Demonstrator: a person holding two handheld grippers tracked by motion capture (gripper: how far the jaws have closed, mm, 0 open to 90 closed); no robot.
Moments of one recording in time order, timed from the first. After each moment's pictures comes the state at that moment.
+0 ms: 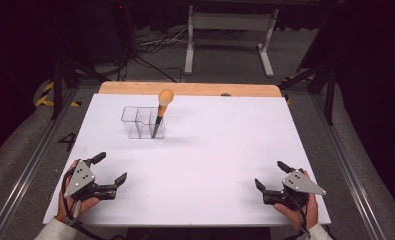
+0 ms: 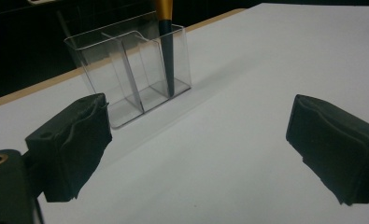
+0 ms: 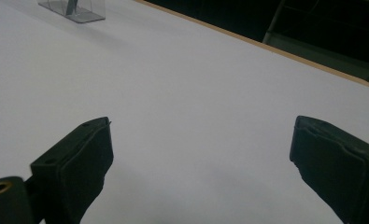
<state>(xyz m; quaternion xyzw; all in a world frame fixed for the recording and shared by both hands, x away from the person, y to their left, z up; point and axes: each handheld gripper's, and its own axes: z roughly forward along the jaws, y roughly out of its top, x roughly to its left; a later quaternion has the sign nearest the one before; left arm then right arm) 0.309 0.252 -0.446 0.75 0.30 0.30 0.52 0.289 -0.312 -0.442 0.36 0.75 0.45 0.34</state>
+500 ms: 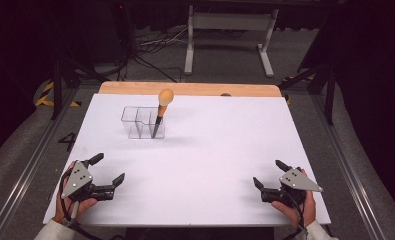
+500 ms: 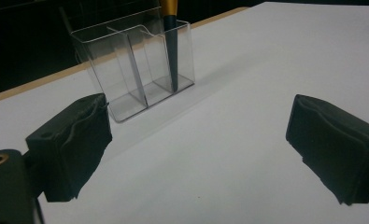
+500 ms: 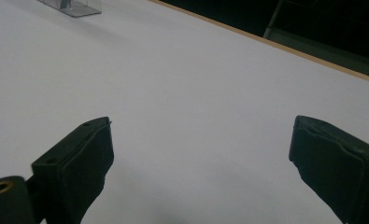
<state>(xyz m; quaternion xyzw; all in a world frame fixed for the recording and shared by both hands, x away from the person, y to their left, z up) 0.310 0.257 -0.448 0.75 0.30 0.29 0.52 0.297 -0.309 -0.446 0.36 0.75 0.44 0.34</state>
